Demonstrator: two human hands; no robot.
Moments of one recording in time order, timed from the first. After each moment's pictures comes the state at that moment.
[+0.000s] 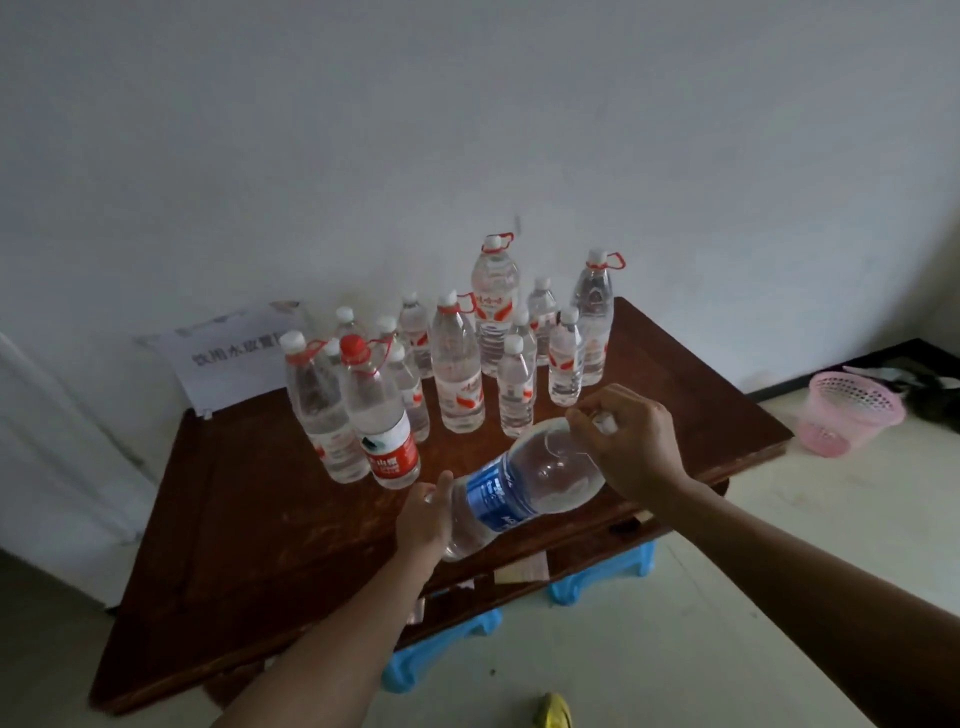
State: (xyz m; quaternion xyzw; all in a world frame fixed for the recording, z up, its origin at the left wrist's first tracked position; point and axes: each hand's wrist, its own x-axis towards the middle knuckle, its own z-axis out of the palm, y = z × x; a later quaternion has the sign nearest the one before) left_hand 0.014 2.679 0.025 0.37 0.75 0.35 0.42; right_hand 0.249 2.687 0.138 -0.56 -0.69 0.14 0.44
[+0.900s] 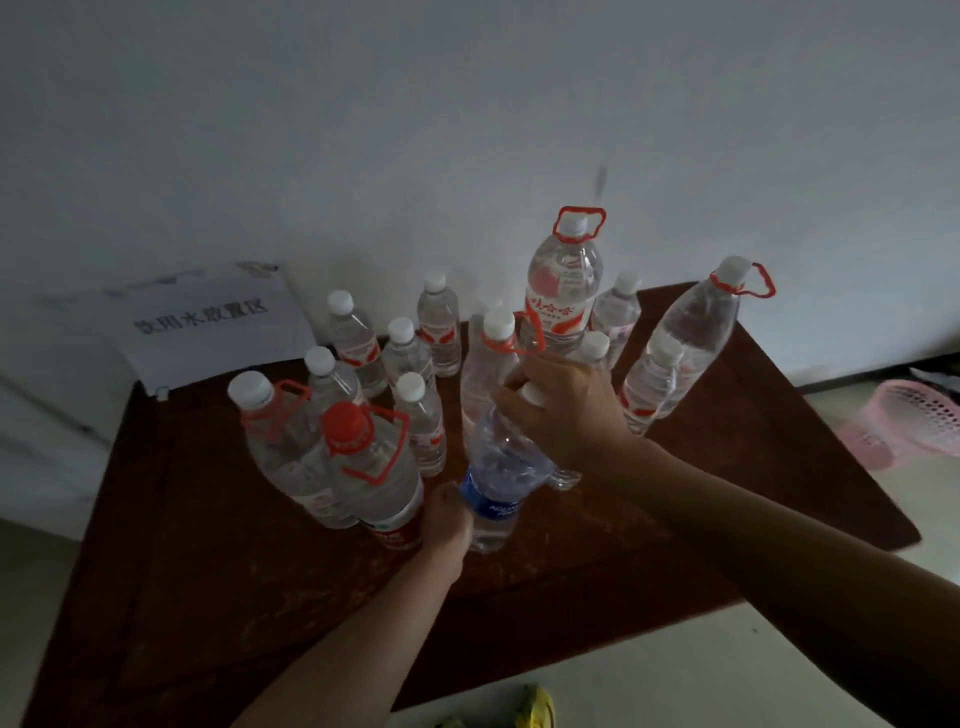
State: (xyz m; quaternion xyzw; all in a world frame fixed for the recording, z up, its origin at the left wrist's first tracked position) left_hand -0.010 2.869 -0.044 0.19 0.76 0.35 0.51; right_hand 0.125 2.932 0.123 -0.47 -0.82 0.14 0.29
